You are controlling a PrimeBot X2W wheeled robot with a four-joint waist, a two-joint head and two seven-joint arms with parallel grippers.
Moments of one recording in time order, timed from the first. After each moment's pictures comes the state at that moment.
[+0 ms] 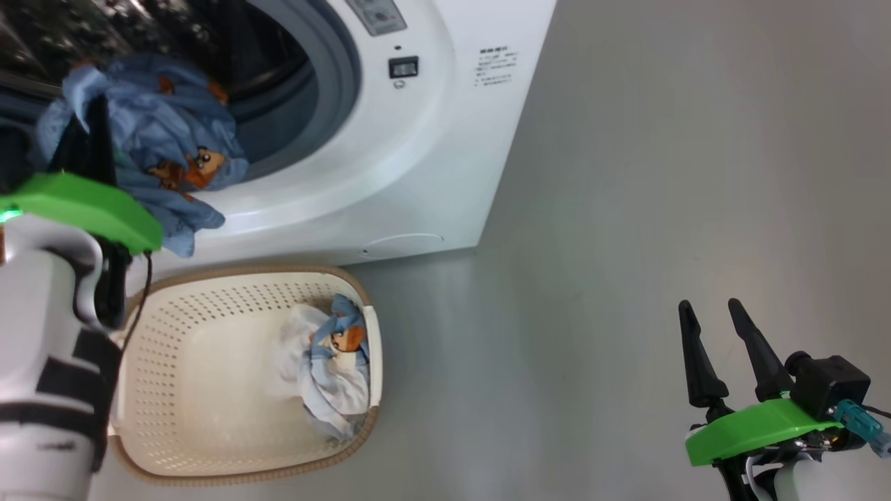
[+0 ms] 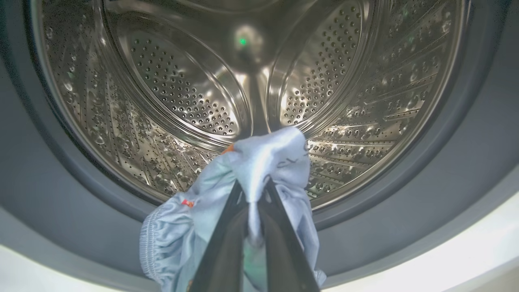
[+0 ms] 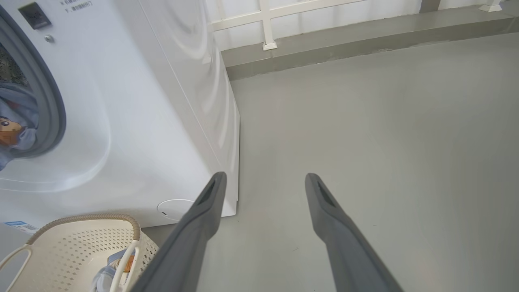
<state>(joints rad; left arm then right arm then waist) -0.86 0.25 -0.21 0.78 -0.48 -0.13 -0.26 -0.14 -0.05 -0.08 0.24 0.25 0.13 -0.25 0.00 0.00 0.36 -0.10</state>
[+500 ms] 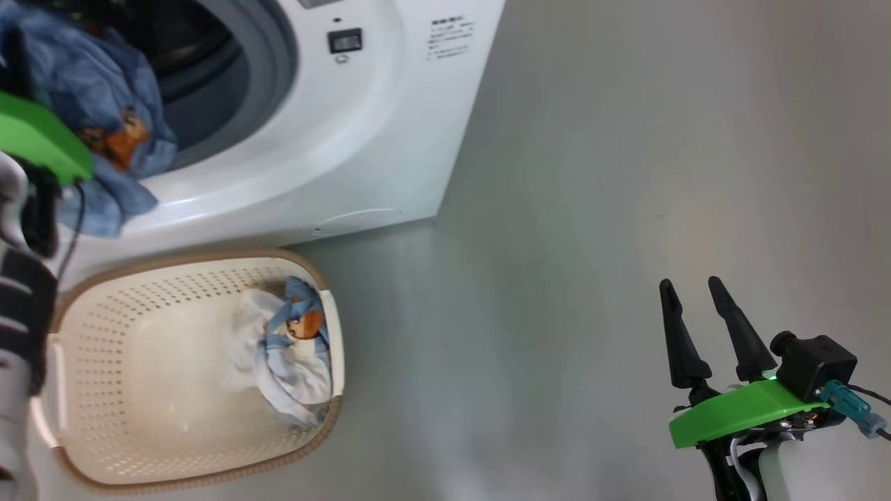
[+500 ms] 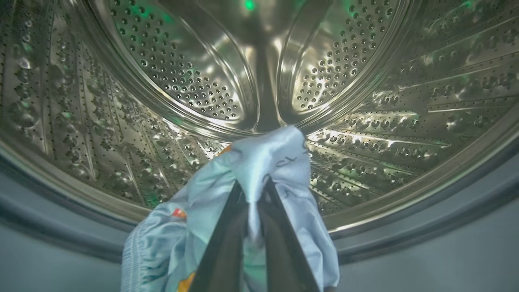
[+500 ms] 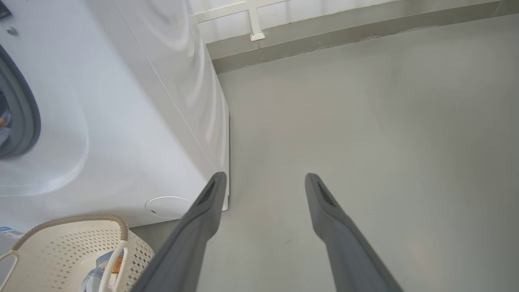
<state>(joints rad) -1.13 0.29 -0.29 1.10 -0.54 -0.13 -0.26 -0.19 -0.05 -0.03 0.24 0.29 0.13 -0.25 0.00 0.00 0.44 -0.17</state>
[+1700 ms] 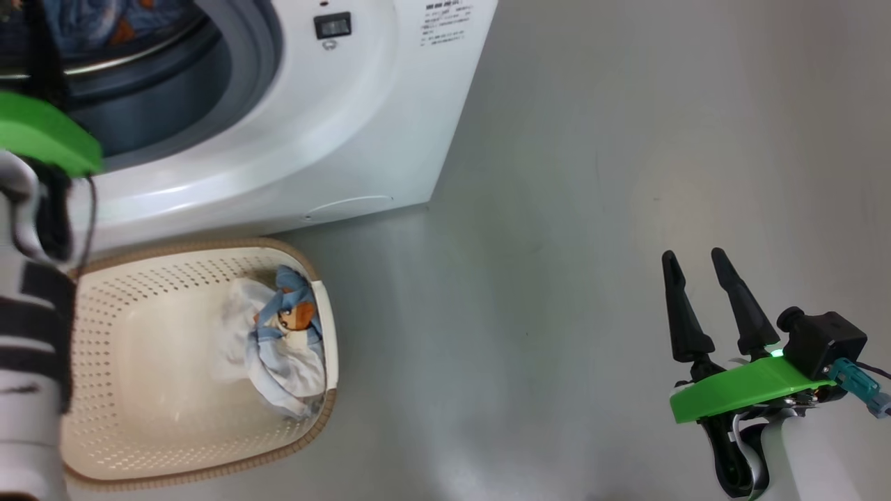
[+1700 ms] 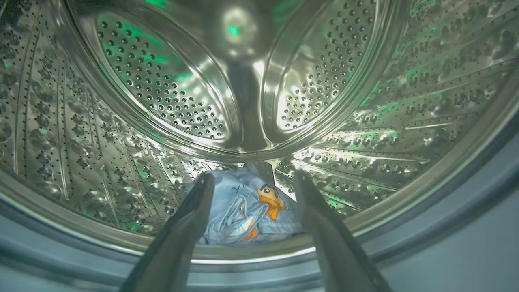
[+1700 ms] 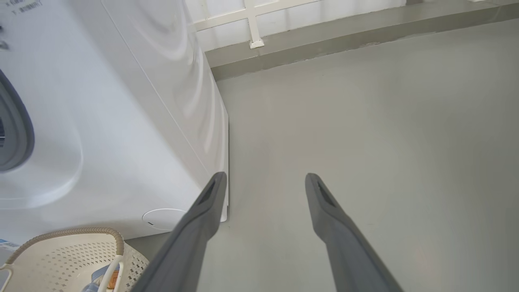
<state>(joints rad) -1.03 0.25 -0.08 0.86 -0.37 -0.13 -0.26 -0.24 -0.05 -0.03 0.22 0.31 0.13 -0.25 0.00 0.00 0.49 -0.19</state>
